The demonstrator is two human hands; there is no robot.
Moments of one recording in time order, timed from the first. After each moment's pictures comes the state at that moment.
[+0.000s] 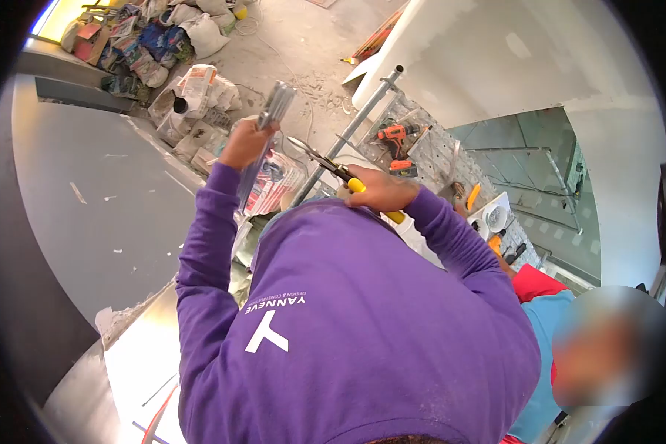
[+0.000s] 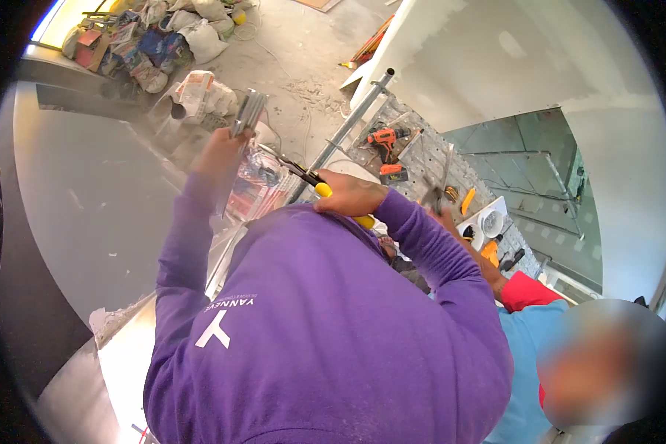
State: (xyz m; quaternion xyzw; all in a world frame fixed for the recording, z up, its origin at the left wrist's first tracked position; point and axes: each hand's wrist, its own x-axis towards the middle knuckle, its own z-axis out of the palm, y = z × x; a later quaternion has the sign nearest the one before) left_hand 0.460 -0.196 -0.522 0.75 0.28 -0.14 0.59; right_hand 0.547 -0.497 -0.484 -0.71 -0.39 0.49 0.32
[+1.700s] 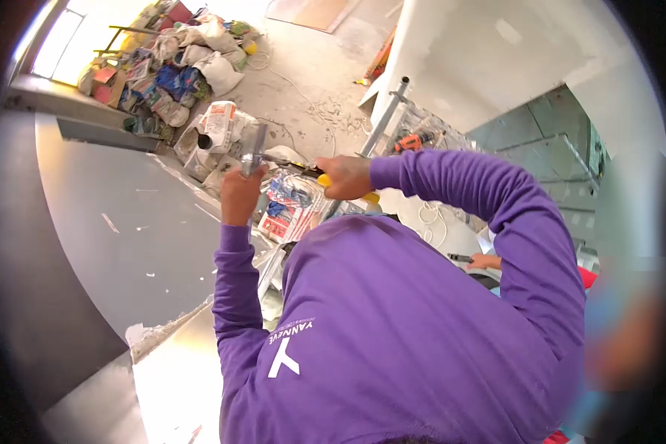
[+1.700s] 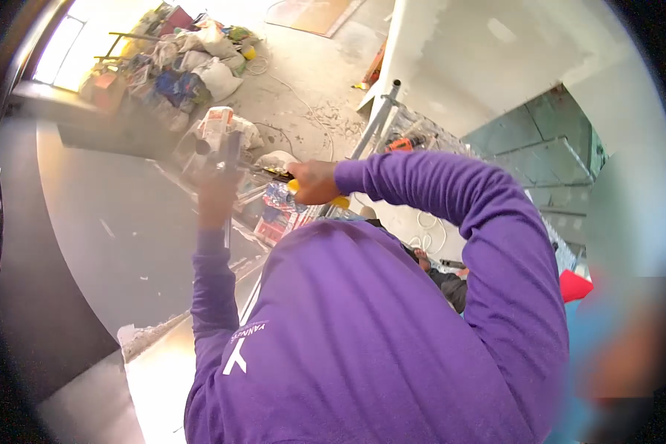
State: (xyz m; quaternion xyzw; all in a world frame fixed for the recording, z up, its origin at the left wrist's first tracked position) left_hand 0.389 -0.174 -0.531 0.89 0.29 0.07 0.35; right_hand 0.550 -0.424 -0.486 -0.73 -0.50 0.41 0.22
